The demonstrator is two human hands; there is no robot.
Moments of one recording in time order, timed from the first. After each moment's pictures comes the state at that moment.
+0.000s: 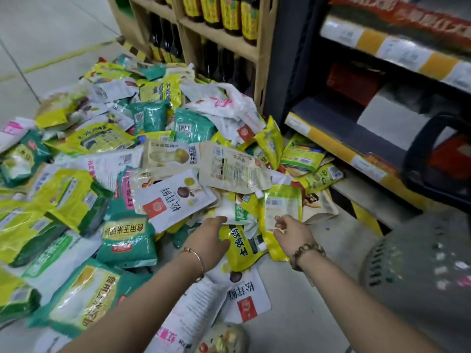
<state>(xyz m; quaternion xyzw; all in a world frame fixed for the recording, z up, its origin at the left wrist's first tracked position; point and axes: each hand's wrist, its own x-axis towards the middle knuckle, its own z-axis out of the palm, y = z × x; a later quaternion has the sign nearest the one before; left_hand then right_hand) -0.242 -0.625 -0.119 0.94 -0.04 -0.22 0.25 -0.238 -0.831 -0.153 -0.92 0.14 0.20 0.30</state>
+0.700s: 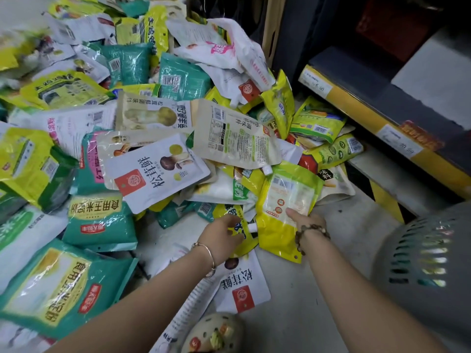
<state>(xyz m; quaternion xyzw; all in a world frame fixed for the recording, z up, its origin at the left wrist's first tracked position) -0.236 -0.655 -0.210 0.88 0.05 -0.30 0.37 -0.210 -0.865 -0.278 -0.70 0.50 0.14 0.48</state>
